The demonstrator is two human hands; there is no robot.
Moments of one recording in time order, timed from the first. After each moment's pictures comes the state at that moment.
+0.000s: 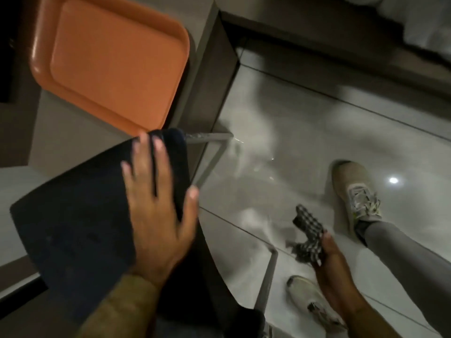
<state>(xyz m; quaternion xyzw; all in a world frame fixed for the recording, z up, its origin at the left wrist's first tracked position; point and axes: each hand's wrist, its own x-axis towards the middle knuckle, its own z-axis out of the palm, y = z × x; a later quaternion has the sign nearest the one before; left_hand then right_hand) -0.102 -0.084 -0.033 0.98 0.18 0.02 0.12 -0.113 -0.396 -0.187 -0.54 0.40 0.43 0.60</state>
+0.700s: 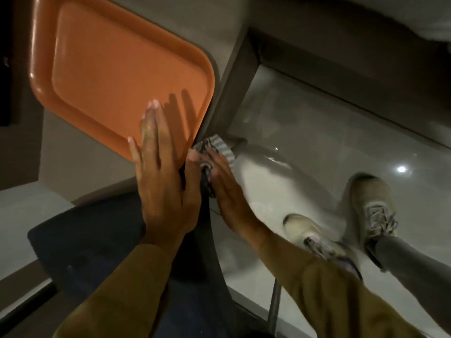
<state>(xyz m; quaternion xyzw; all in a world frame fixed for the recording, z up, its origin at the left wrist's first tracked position) 0.011 -0.012 -0.059 0.94 0.29 -0.03 0.19 0.017 -0.115 -0.154 -0.59 -0.02 0.47 0.66</state>
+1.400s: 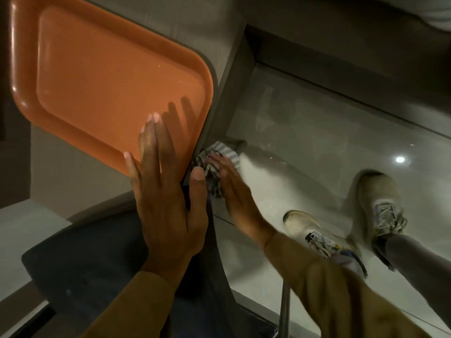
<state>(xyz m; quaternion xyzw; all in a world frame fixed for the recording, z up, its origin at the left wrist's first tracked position) 0.009 -0.012 -0.063 0.95 0.25 -0.02 0.19 0.031 -0.112 -0.172 -0.60 0.03 0.47 0.64</state>
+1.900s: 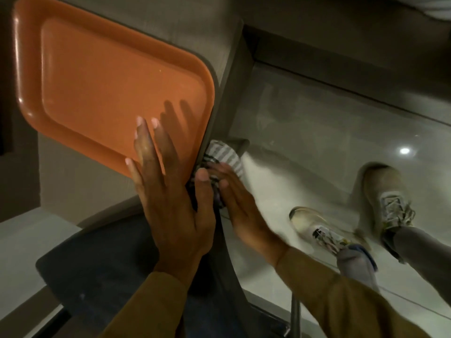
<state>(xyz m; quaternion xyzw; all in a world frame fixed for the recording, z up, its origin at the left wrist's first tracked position) 0.012 -0.015 -0.060 0.94 0.28 -0.01 0.17 0.023 -0.116 -0.143 -0.58 0.02 0.47 0.67</state>
